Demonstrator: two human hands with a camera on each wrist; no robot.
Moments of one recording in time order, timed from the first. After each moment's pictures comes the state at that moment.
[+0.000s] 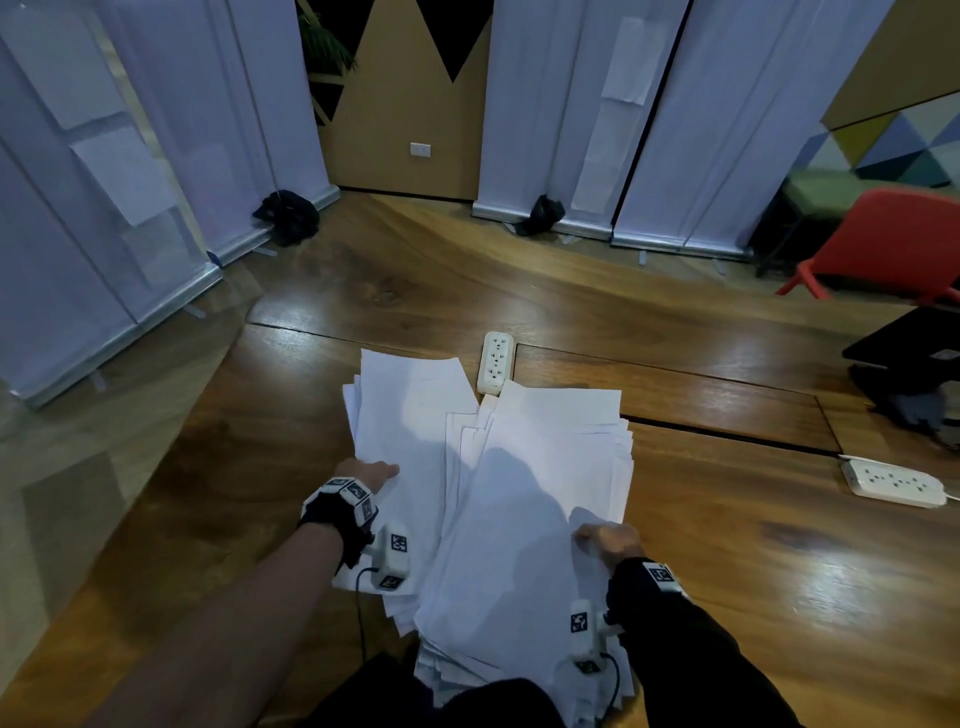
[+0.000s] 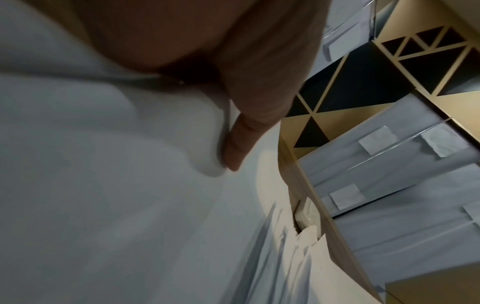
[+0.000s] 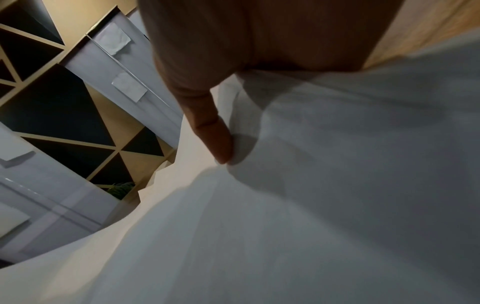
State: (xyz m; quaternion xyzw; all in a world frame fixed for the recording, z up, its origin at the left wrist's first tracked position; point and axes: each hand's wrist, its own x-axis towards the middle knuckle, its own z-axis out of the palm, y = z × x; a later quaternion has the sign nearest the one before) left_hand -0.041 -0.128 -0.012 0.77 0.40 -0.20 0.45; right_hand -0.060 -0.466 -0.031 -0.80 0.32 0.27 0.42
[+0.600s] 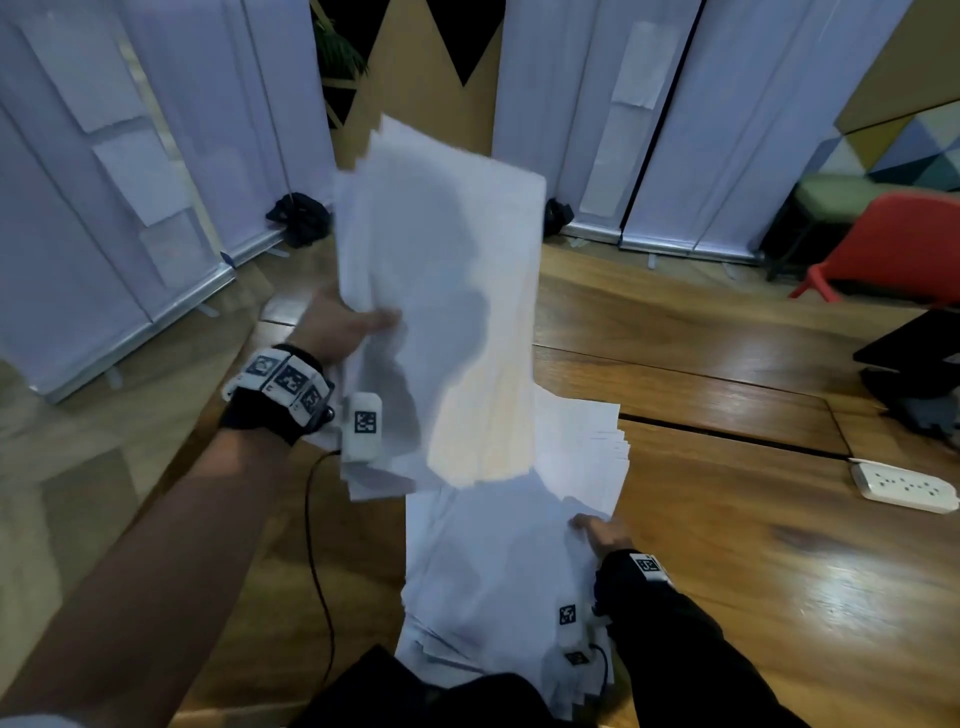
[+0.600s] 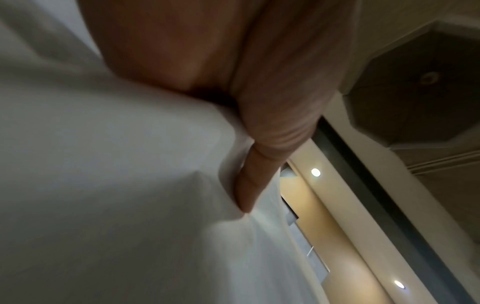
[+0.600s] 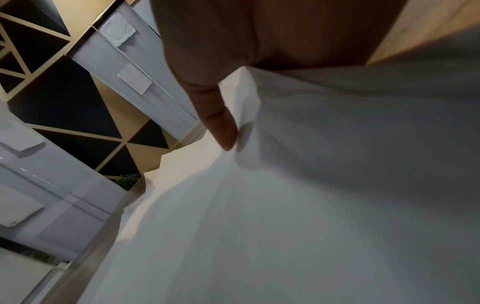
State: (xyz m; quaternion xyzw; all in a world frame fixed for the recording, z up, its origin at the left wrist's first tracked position) left_hand 0.000 -0.100 0.173 0.80 0.16 0.06 0.58; right_hand -0.064 -0.449 -0.033 -0.75 0.34 0.22 0.52
